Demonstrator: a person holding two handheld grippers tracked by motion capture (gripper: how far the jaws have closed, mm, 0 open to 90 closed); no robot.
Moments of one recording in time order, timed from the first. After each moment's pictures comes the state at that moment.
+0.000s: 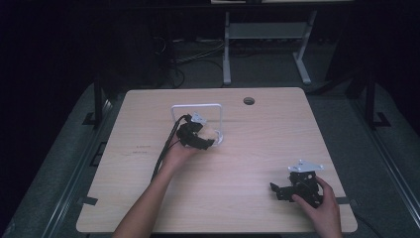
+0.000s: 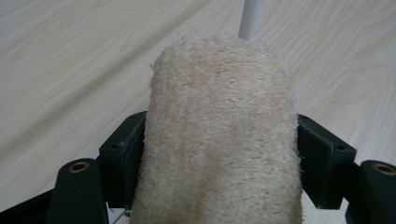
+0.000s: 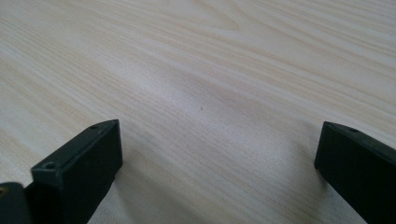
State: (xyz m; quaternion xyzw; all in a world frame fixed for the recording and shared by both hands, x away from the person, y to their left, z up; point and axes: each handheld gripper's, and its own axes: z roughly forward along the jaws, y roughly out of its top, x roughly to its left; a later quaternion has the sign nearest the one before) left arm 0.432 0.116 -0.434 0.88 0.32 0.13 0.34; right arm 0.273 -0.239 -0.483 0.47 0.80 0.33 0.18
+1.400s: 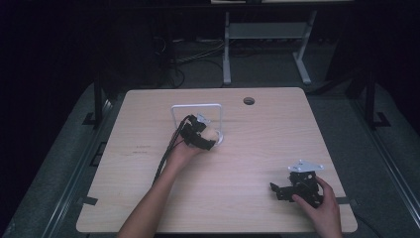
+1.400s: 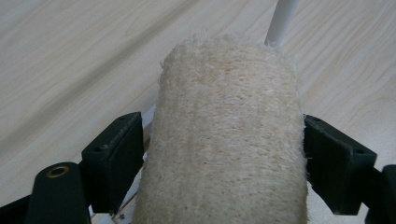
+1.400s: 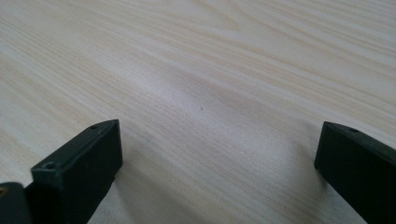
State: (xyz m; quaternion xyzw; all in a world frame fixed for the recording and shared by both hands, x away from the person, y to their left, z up) left arm 0.442 0.107 -0.447 0.88 0.33 0.15 0.30; right arm 0.273 -0.239 -0.483 0.47 0.80 0.33 0.18
